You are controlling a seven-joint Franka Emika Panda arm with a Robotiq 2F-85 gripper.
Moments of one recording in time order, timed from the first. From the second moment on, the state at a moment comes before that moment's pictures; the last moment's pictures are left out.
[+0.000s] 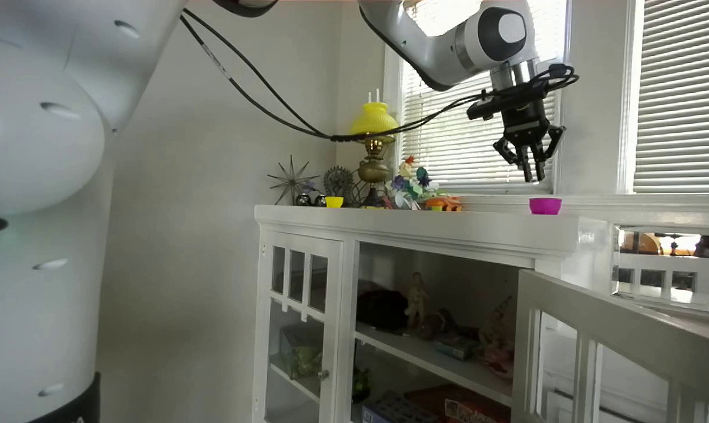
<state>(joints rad) -0.26 0.29 -0.20 -1.48 0.02 2.19 -0.13</state>
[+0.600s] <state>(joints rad) -0.27 0.29 -0.22 -1.53 0.03 2.23 -0.09</state>
